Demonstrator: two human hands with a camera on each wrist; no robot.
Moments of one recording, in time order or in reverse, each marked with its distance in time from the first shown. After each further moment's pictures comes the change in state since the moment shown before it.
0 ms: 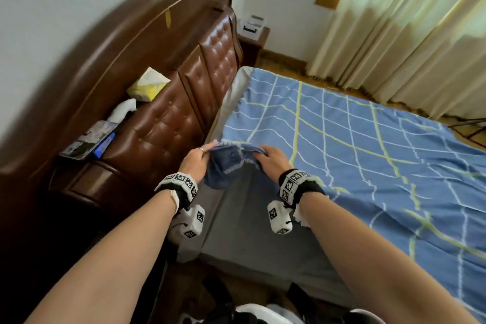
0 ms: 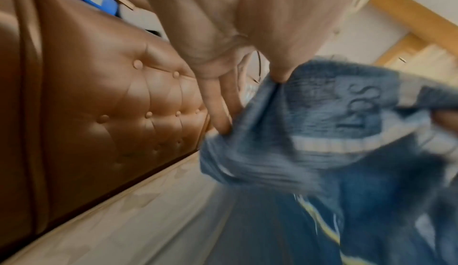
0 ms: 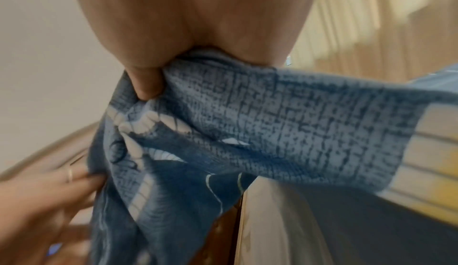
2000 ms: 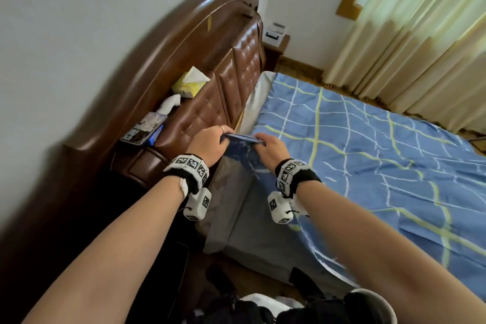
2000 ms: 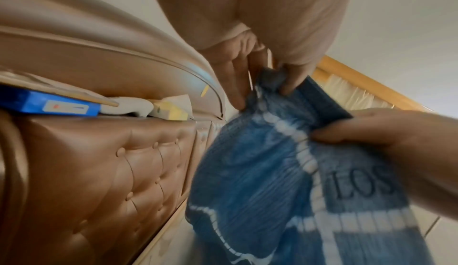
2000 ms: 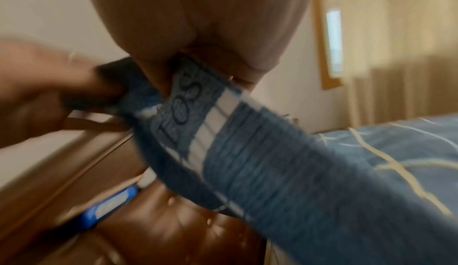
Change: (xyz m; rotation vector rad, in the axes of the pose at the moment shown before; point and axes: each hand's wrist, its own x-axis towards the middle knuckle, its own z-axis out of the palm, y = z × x) left_hand -0.057 -0.005 -0.125 0.252 0.089 0.330; right_hand -0.016 -0.108 0.084 -0.145 0.059 -0.113
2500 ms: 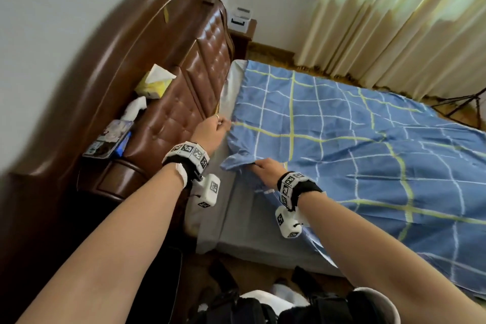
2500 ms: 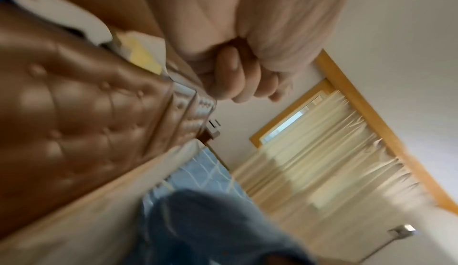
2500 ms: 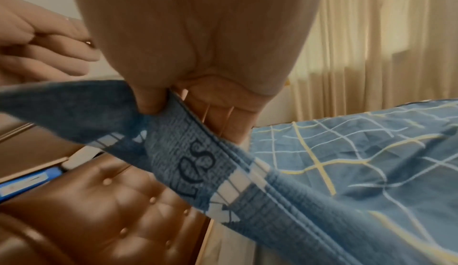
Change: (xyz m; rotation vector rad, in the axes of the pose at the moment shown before) left_hand 0.059 0.043 0.041 -0.296 -0.127 -0.131; right_hand -0.035 0.072 -0.006 -0.104 -0.253 0.203
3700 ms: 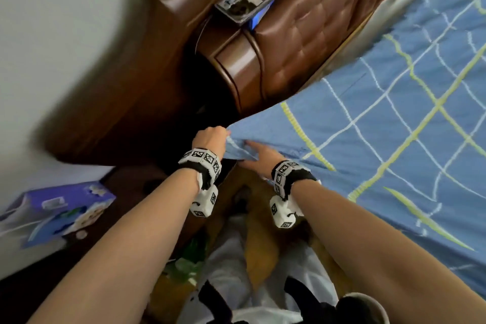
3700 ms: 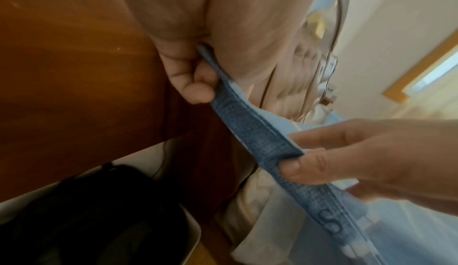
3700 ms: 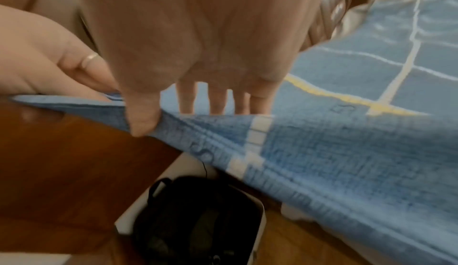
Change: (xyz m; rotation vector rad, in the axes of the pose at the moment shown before) left_hand -0.210 -0.265 -0.019 0.462 -0.128 -0.809; right_hand 0.039 -0.085 0.296 -0.241 -0.669 -0.186
